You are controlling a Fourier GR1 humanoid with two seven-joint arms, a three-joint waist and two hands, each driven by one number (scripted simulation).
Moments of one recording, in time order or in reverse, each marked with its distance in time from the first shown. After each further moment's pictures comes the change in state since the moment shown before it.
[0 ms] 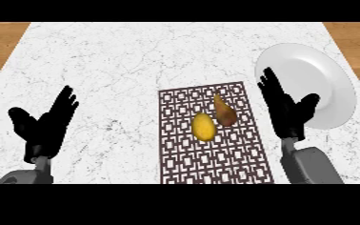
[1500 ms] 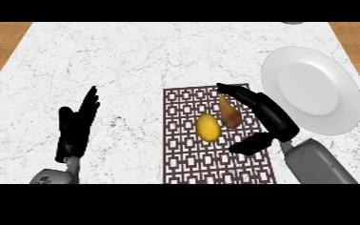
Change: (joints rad) left arm -0.014 -0.087 -0.144 -0.057 -0.206 0.135 0.075; right arm -0.115 -0.205 0.292 -0.058 0.501 0.204 -0.325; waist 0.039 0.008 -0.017
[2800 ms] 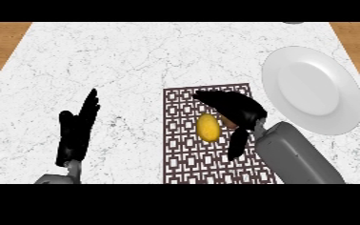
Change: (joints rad) left arm 0.036 -0.058 0.046 -0.036 -0.075 -0.040 0.014; right arm -0.160 0.131 0.045 0.023 0.313 0.485 0.454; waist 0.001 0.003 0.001
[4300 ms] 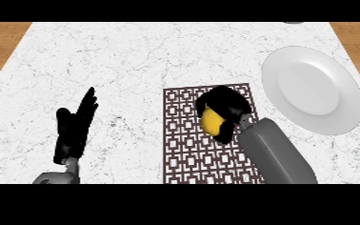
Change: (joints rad) left arm -0.010 -0.059 0.100 0.015 -0.068 -0.088 0.004; right arm -0.016 0.190 -0.155 0.225 0.402 -0.127 -0.250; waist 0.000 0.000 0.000
